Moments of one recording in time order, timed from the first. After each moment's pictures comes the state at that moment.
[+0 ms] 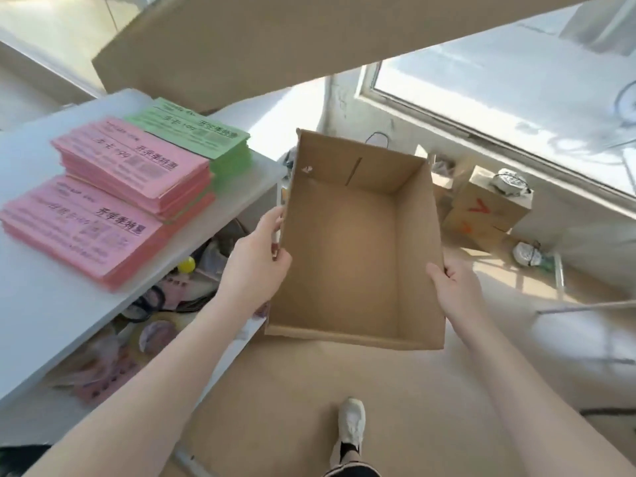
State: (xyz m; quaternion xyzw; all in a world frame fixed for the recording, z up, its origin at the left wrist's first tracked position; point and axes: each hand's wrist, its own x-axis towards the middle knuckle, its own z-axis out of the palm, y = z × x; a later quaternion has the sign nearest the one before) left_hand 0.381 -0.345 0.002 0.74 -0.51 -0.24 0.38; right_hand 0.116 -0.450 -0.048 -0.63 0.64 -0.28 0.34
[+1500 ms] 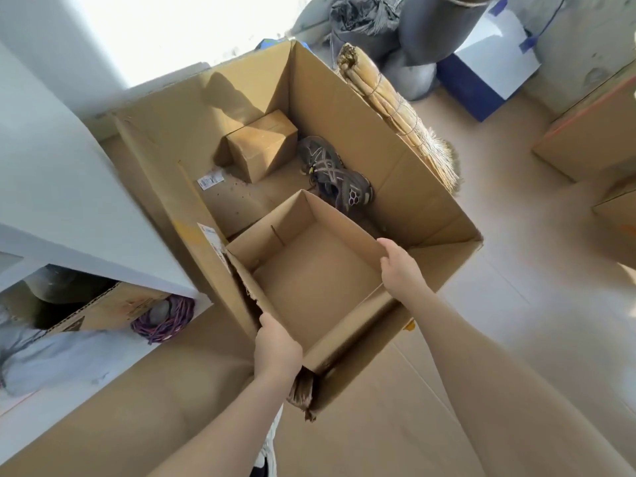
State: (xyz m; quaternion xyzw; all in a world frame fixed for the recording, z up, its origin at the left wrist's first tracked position) left_hand 0.303 -0.693 -0.624 0.86 -0.05 -0.47 0.19; right_hand 0.210 -0.889 -0.636 -0.76 0.53 0.09 0.35
